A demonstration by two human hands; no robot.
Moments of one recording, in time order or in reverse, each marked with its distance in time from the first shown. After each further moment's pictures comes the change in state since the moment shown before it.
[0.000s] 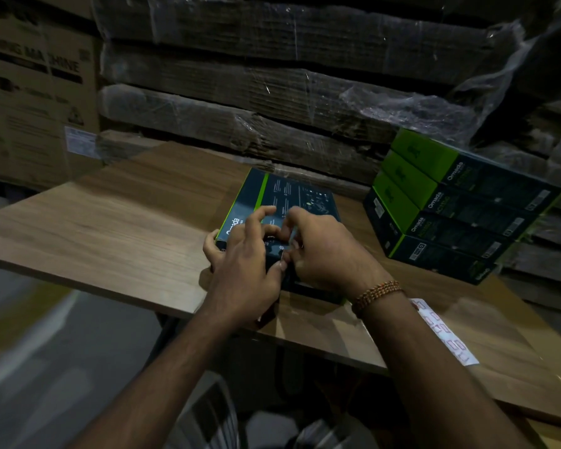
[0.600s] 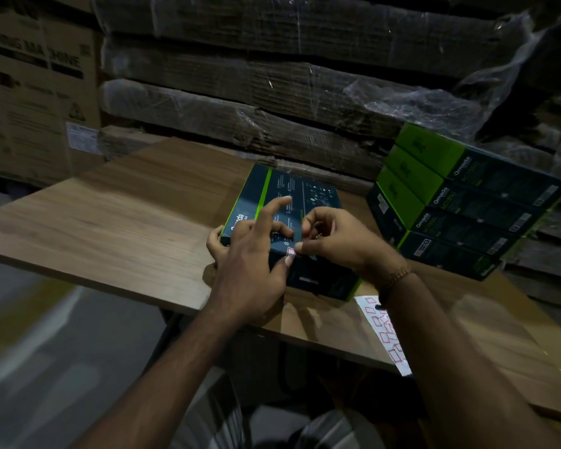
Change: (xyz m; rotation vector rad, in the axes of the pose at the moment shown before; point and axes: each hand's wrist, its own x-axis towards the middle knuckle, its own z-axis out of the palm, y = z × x) left_hand -0.001 0.003 -0.004 -0.022 -0.011 -0.007; right_hand 0.019 0.045 0.007 0.597 -0.085 0.098
